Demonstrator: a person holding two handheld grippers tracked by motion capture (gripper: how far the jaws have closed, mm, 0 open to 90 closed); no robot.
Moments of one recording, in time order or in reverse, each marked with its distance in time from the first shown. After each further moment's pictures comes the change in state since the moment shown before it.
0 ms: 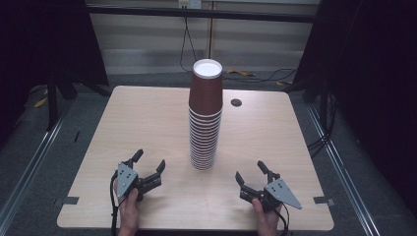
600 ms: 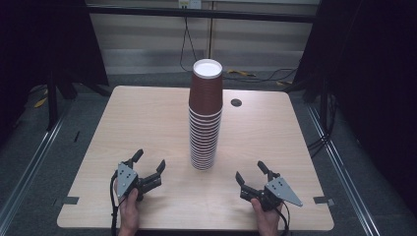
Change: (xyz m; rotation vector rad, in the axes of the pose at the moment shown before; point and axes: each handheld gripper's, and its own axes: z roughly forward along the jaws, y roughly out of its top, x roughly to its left) left arm 0.000 0.000 0.000 0.000 -0.003 -0.001; right arm -0.003 0.001 0.001 0.034 0.014 0.024
